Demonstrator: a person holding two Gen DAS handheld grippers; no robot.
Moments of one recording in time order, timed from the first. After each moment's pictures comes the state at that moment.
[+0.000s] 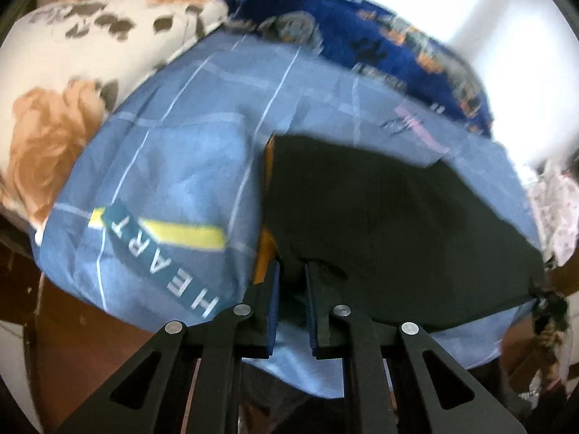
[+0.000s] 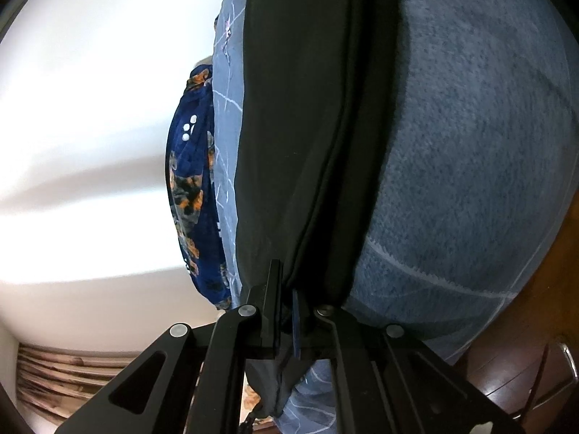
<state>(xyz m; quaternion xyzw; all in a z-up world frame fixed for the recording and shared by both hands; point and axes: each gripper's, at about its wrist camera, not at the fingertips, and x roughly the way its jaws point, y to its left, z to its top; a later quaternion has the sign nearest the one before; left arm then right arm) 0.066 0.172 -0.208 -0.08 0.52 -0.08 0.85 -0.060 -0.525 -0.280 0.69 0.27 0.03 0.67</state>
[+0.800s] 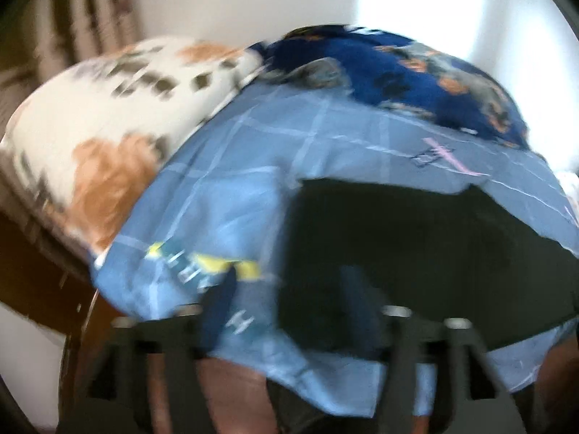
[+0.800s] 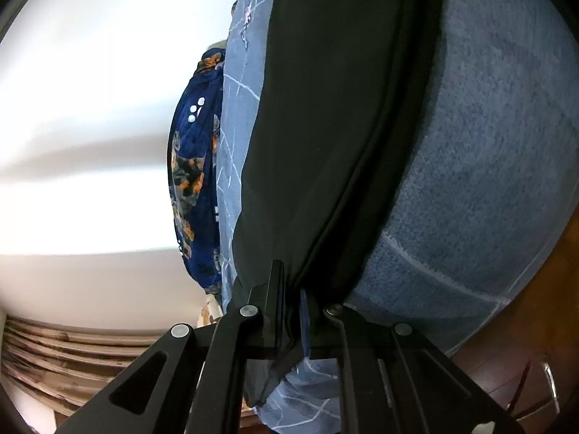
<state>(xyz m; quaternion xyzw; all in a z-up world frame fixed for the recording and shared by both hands) 0.050 0.134 -0.167 -0.01 0.43 0.00 0.90 -0.058 -0.524 -0.272 0.66 0.29 0.05 0.69</state>
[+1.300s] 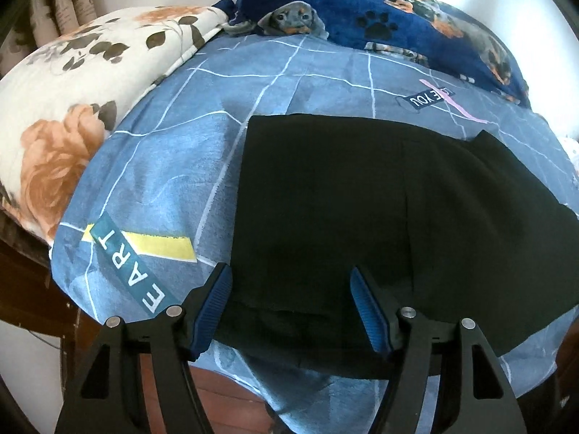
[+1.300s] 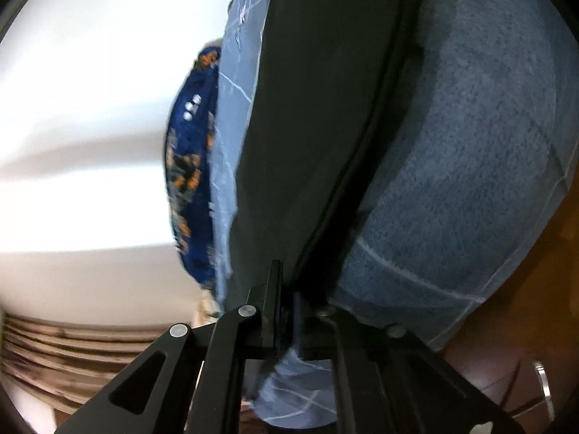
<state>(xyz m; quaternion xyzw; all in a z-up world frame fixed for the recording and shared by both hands) 0.088 0.117 -0.229 0.01 0.50 -0.01 0.86 -0.070 -0.535 -0.277 0.66 0.29 0.05 0.69</state>
